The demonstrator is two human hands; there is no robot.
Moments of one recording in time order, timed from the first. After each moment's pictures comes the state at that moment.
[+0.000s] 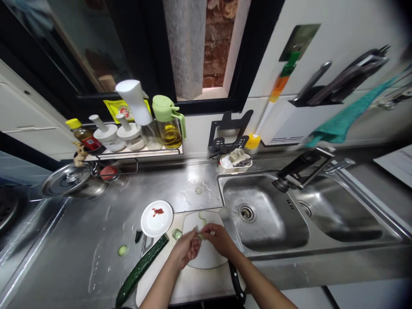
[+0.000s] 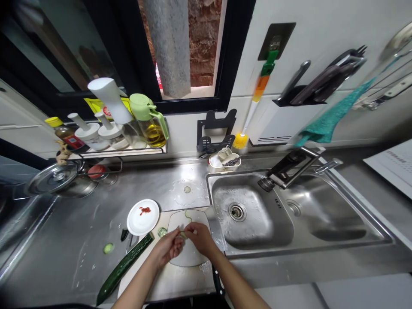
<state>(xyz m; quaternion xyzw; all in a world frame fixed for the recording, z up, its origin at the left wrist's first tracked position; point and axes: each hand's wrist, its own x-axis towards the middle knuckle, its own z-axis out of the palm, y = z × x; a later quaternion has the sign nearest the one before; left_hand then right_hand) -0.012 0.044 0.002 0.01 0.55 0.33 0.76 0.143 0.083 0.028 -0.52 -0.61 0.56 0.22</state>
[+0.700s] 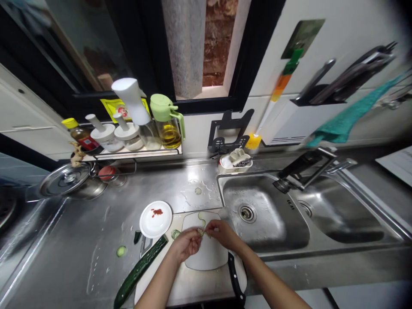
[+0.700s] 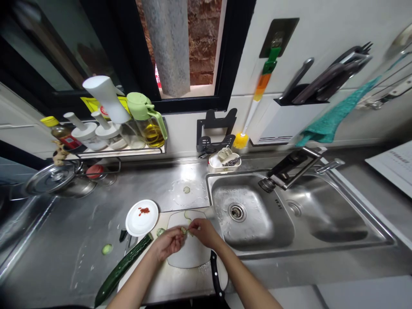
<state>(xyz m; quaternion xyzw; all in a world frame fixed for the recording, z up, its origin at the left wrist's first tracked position) -0.016 0.063 0.005 -0.02 0.47 0.33 0.82 0.160 0.107 0.029 -0.51 -0.66 0.53 0.15</state>
